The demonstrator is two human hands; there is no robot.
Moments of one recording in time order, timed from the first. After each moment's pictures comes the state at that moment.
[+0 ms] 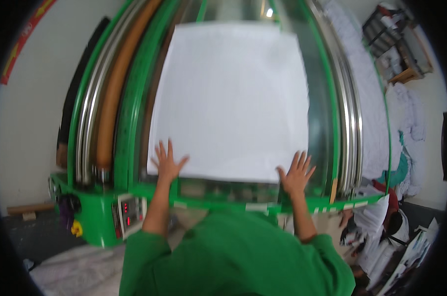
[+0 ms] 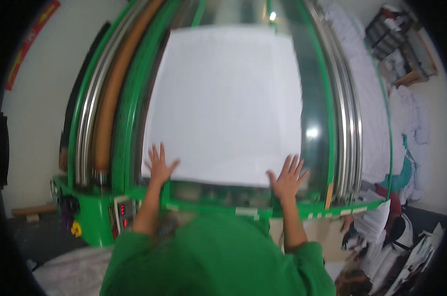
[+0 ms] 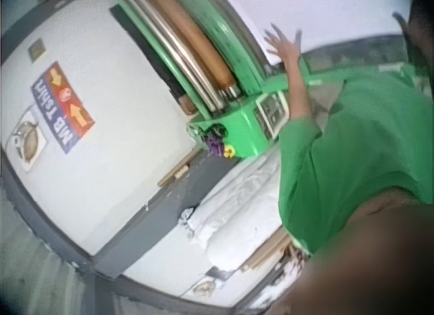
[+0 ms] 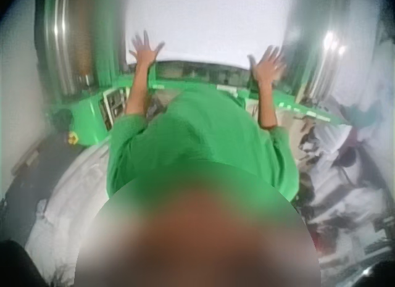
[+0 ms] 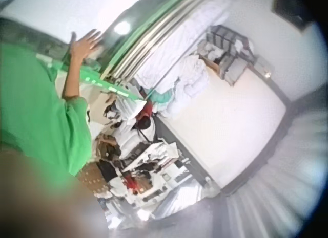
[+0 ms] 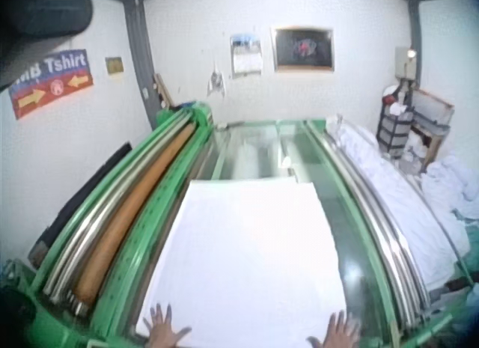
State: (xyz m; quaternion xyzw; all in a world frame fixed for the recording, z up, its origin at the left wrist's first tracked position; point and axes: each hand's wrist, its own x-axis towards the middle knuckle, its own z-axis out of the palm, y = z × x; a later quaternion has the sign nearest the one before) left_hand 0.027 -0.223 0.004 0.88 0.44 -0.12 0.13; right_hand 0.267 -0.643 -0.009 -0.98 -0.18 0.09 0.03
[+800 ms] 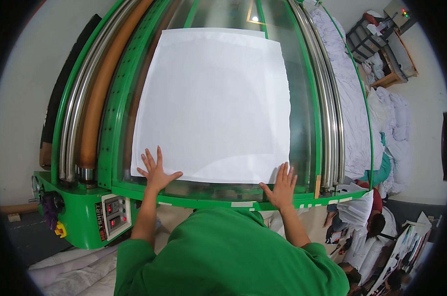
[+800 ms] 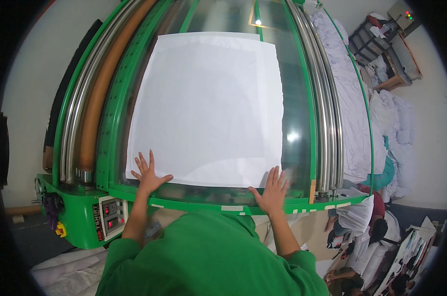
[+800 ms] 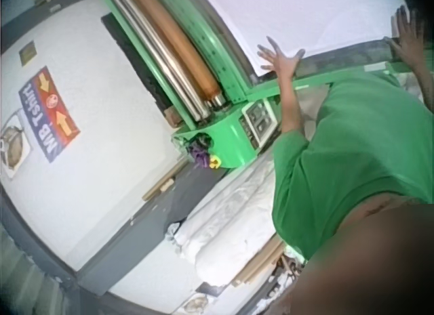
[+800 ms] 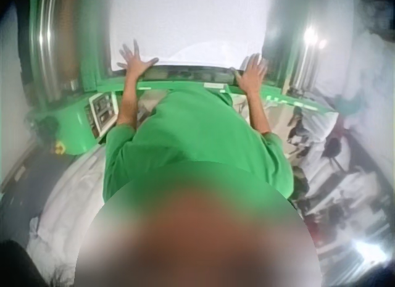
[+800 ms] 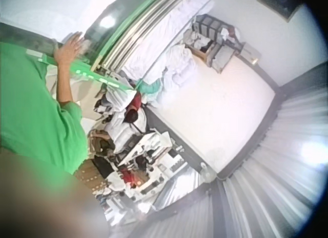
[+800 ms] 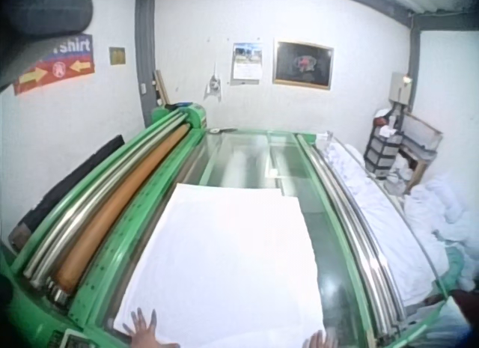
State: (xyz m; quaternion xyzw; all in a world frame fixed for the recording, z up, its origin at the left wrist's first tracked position) left_hand -0.001 -0.261 0.018 0.87 0.43 -0.15 0.17; right_hand 0.207 -0.688 0.031 -0.95 -0.25 0.11 0.12
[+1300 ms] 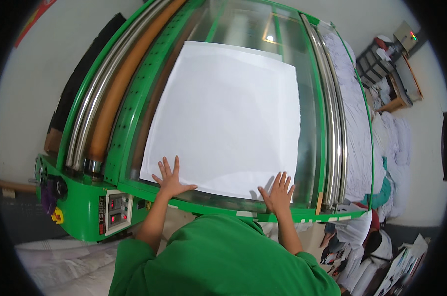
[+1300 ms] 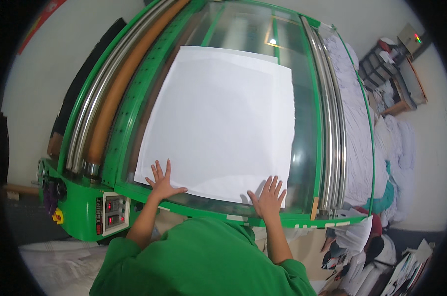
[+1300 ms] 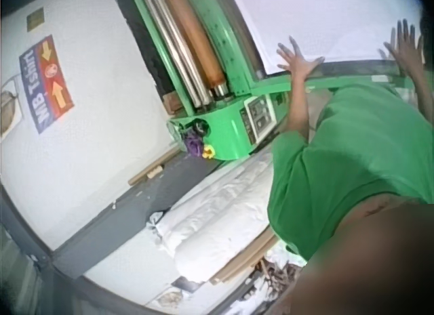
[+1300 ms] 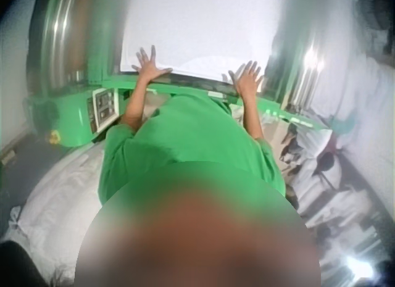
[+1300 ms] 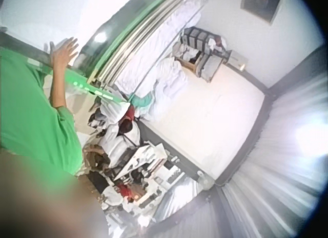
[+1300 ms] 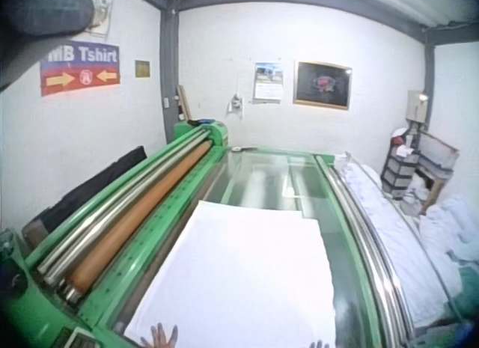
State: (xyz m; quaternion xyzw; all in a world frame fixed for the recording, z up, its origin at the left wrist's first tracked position) left_hand -0.010 -0.284 0.024 0.87 0.41 -0.20 0.20; right_hand 0.210 -0.630 0.054 -0.95 -0.20 0.22 0.04
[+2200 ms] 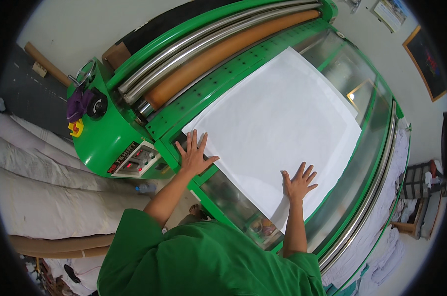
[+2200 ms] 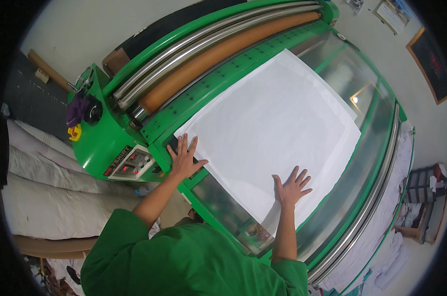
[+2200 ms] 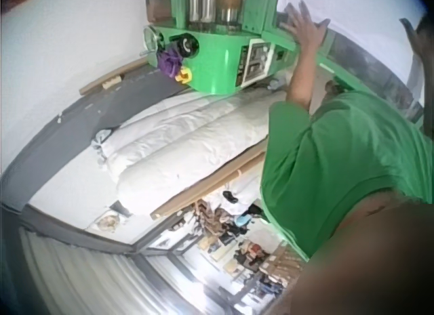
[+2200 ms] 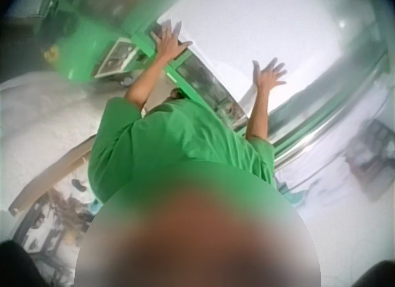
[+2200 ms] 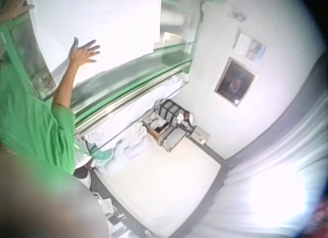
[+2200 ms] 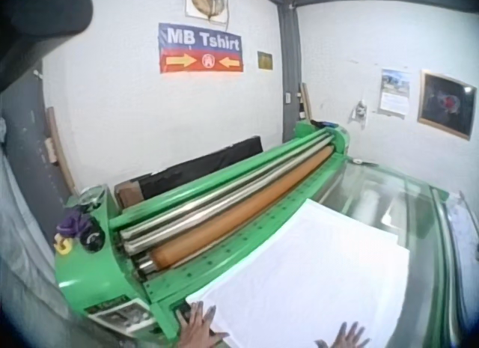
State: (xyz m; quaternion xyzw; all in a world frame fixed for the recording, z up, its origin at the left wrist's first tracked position) left_hand -0.052 -0.223 0.019 0.82 0.56 0.00 0.12; right_hand 0.318 -0.409 0.012 -0.92 -0.38 0.09 0.02
